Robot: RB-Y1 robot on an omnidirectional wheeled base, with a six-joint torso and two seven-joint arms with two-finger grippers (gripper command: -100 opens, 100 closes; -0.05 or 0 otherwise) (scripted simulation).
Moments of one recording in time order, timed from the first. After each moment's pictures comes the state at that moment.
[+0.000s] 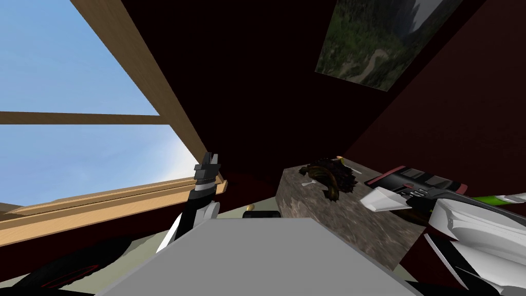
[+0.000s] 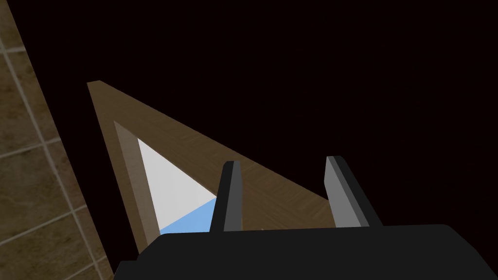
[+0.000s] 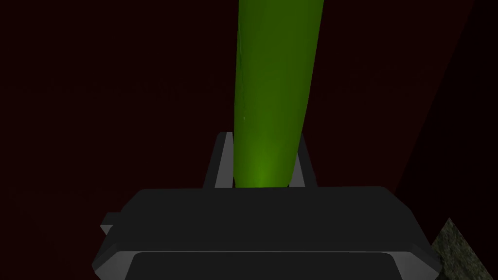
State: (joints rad) left arm 0.52 0.04 0.03 -2.30 -0.03 -0.53 0.10; right arm -0.03 -1.09 -0.55 -0.51 1.10 0.26 -0.38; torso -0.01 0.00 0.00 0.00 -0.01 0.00
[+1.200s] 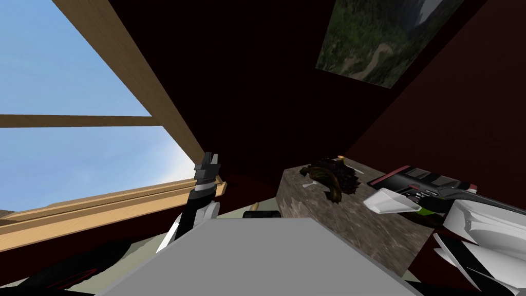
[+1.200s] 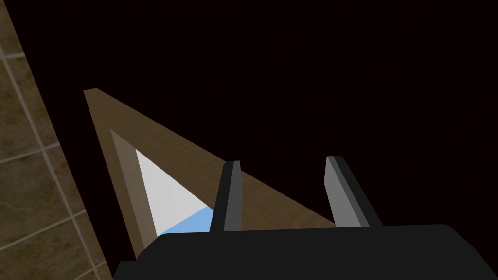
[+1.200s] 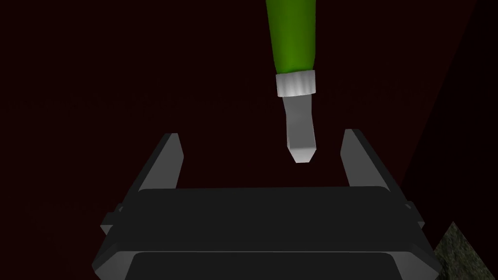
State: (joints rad) left arm 0.52 0.04 0.03 -2.30 -0.03 -0.53 0.10; right arm -0.03 -1.14 -0.55 -0.47 1.07 0.21 -0.37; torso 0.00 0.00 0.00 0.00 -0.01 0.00
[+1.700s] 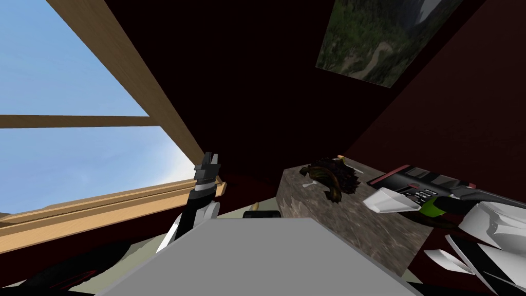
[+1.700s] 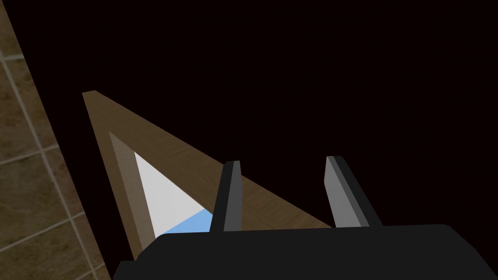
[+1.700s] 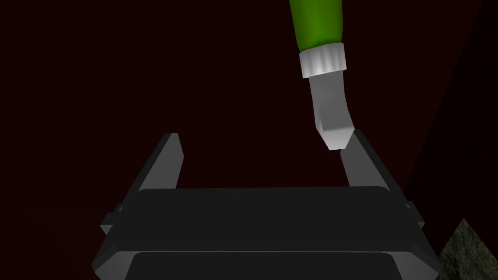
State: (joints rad) left arm 0.52 0.04 0.03 -2.30 -0.03 -0.53 0.10; right arm -0.02 -1.19 -0.55 -0.45 0.98 0.18 -0.32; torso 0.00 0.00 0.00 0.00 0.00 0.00
